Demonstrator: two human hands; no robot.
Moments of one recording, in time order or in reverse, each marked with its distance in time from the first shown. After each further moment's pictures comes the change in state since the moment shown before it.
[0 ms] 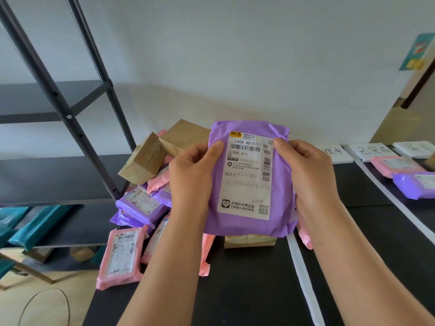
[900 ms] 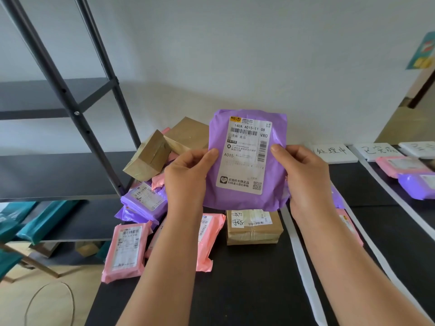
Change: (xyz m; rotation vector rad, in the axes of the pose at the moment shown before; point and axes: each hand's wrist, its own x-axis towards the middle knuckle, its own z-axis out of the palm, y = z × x) left_hand 0.010 -0.022 -0.016 -0.017 0.073 -0.002; right_hand -0.003 0.015 0.010 0.030 0.068 0.066
